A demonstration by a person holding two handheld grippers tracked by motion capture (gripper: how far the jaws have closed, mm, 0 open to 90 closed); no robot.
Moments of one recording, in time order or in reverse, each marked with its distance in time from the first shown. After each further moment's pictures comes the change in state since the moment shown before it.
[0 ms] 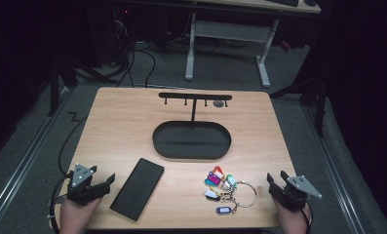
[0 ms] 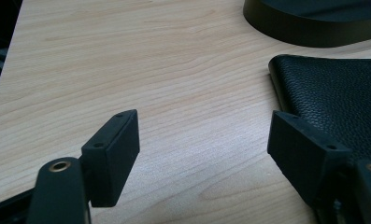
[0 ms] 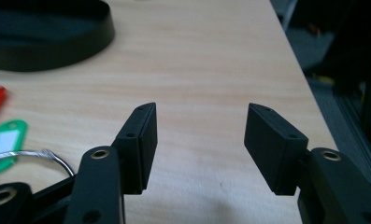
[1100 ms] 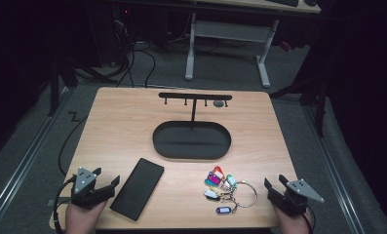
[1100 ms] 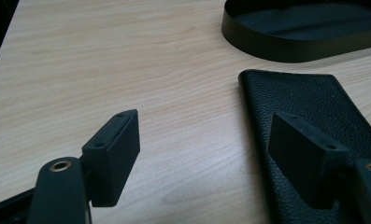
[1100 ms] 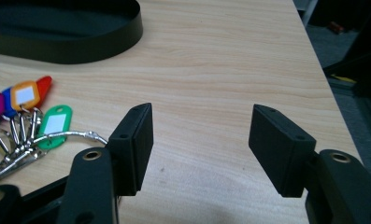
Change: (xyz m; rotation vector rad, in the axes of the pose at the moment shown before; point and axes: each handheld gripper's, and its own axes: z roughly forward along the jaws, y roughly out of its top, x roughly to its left) left arm -0.018 0.002 -0.008 -0.049 -0.016 0.005; right arm 0.012 0.002 -0.019 0.056 0.047 -0.012
